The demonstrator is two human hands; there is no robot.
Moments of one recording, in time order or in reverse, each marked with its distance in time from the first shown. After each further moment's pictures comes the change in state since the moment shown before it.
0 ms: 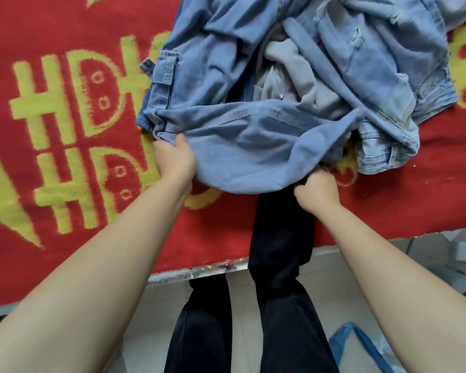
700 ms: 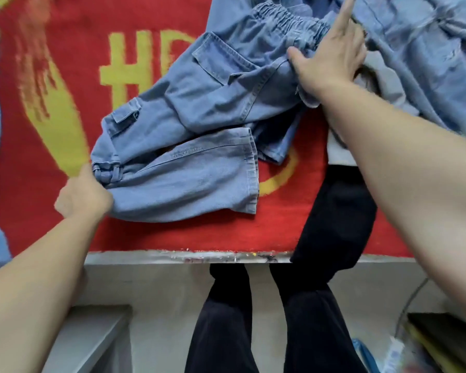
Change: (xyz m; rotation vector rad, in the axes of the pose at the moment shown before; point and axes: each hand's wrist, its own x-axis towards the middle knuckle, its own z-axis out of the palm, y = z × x) left_hand 0.088 -0.116 -0.278 1.082 0.204 -0.033; right_hand 0.054 -0.248 -0.041 -0.053 0.515 -0.288
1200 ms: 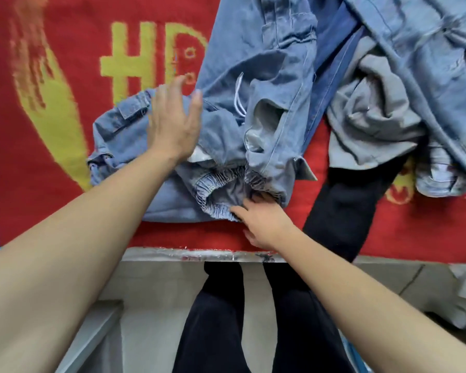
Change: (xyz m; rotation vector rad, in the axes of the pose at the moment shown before) left_hand -0.025 0.159 -0.039 -0.632 0.136 0.665; right_hand -0.240 0.047 0.060 -0.382 -0.838 -0.895
